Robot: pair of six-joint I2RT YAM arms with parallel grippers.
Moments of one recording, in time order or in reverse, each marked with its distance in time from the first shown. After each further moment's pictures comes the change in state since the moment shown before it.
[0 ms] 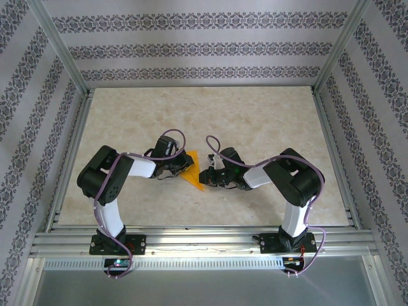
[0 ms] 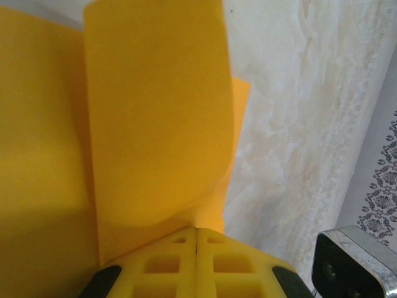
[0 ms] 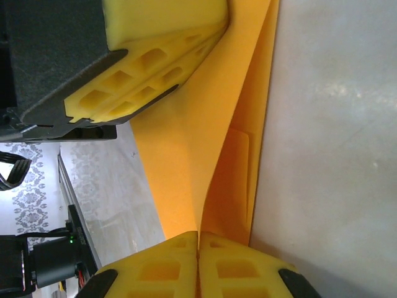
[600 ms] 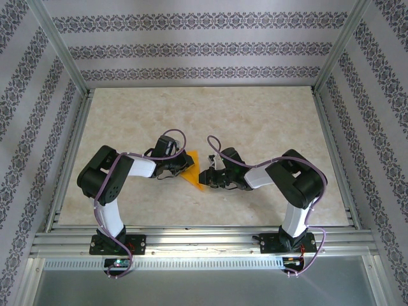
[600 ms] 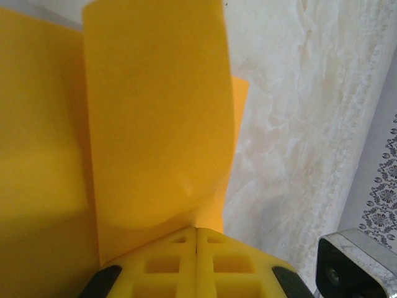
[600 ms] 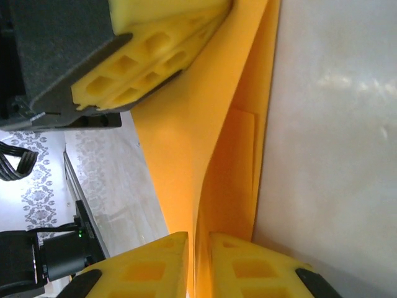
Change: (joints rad) left arm 0.000 0.000 0.003 -0.013 0.006 0.024; right arm 0.000 -0.035 -0.011 -0.042 -0.017 0.026
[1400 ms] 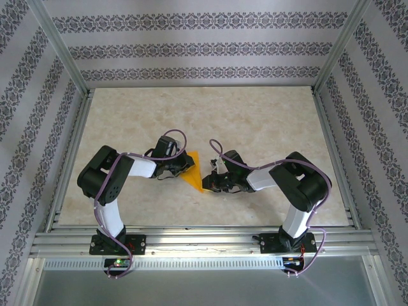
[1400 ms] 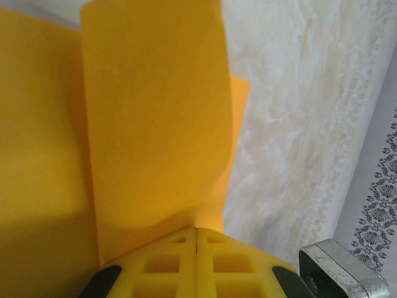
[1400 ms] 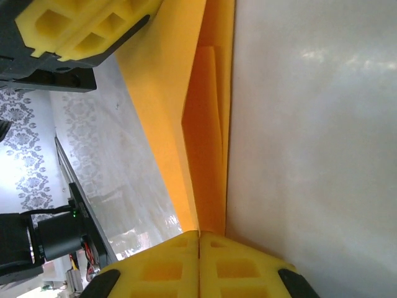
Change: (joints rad) left arm -0.005 0.000 -0.002 -0.001 0.008 0.003; right arm 0.000 -0.042 -0.034 -0.089 -0.026 -0.016
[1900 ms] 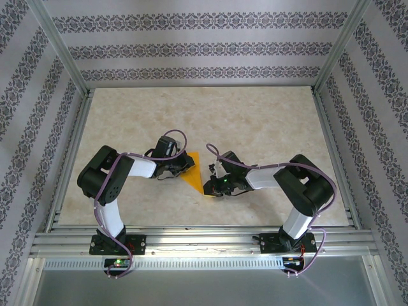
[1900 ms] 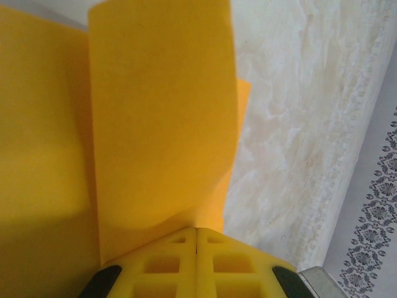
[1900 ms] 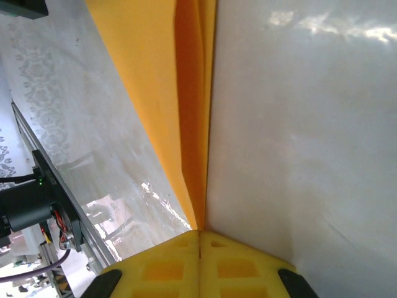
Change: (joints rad) left arm -0.001 0.000 -0.001 0.000 0.005 0.000; right arm 0.033 -0.053 0.054 -0.283 0.008 -0.119
